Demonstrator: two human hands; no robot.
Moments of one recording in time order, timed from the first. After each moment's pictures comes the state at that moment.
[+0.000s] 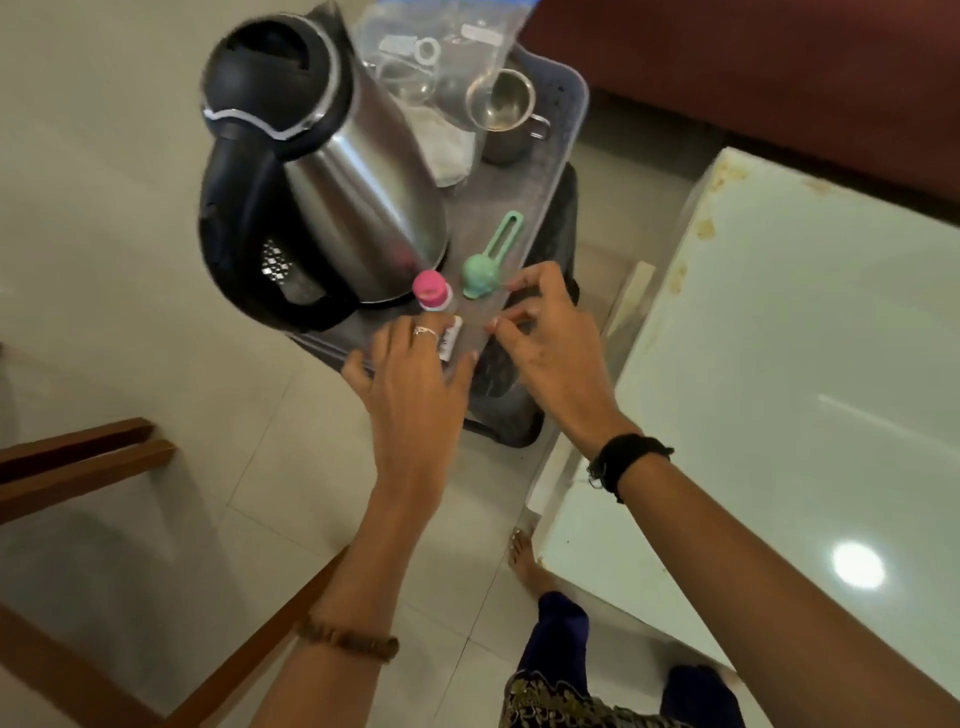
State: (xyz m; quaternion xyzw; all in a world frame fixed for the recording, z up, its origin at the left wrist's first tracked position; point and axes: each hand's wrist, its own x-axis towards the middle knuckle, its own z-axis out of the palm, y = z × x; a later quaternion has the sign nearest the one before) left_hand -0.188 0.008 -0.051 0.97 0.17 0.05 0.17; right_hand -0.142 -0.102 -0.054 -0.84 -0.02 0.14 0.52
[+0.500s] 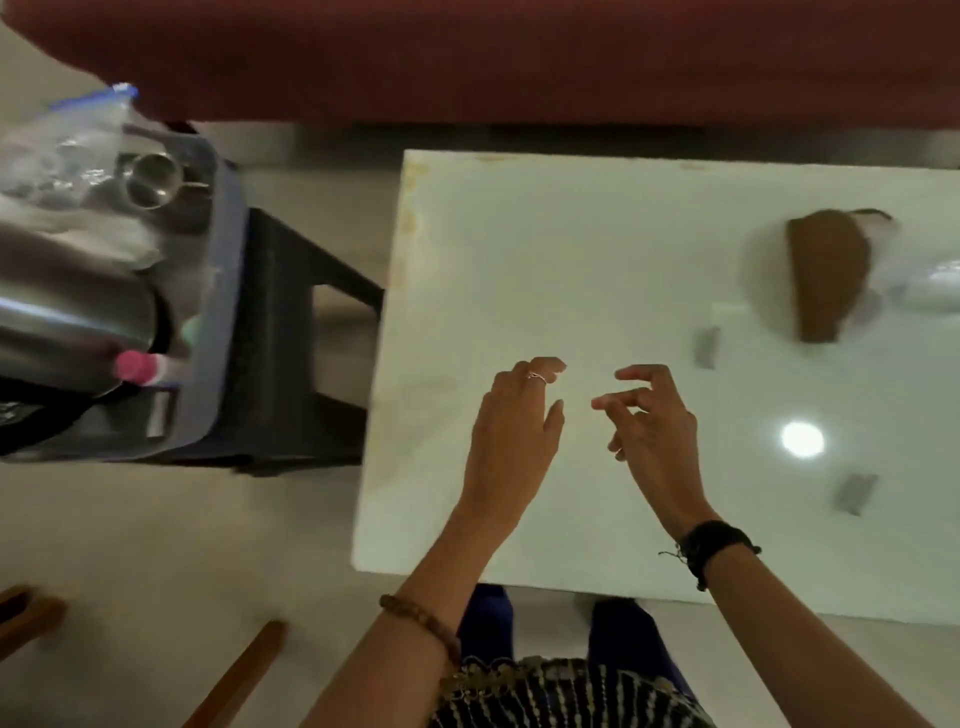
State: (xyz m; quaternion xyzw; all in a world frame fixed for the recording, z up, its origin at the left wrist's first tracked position) left_hand -0.242 -0.281 -0.056 0.91 -0.12 -0.16 0.37; right_hand -0.286 -0.408 -0.074 -0.78 0.31 0.02 0.55
